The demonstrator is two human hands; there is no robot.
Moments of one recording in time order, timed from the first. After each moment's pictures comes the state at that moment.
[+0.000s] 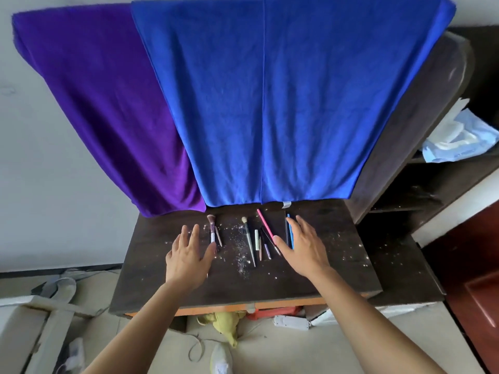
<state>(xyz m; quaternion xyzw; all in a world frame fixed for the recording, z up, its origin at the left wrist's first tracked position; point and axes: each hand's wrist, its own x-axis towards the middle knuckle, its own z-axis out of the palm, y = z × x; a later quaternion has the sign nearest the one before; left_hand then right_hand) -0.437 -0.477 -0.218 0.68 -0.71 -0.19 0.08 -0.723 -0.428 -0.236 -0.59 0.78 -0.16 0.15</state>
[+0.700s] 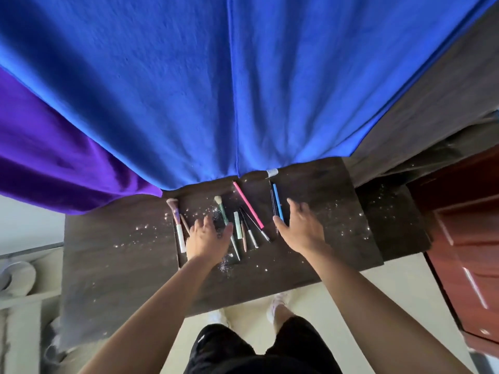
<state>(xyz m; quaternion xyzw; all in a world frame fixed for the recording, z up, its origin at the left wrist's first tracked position) -0.544 -0.572 -0.334 0.66 -0.68 -0.31 -0.07 -0.765 -0.499 -0.324 -0.44 0.86 -0.04 0.27</state>
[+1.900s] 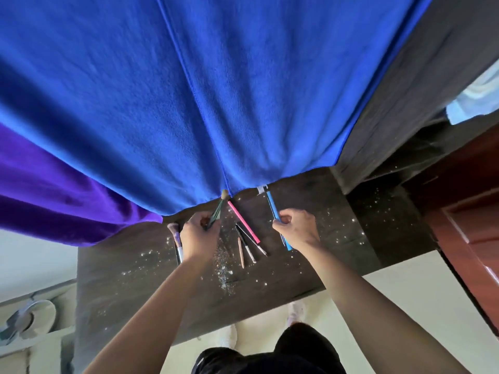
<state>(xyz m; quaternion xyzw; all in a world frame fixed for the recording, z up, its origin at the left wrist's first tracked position) -0.569 -0.595 -0.262 0.66 -0.62 -0.37 0.19 -0.782 -0.509 -0.302 -0.34 0.84 -0.27 0.32</state>
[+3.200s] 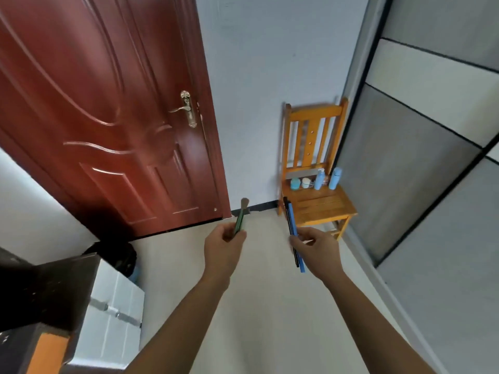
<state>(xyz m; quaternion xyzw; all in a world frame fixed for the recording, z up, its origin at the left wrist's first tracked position) -0.702 0.148 -0.138 0.00 -0.76 -0.64 -0.11 -0.617 0.339 -0.167 0.29 0.80 -0.51 -0.15</state>
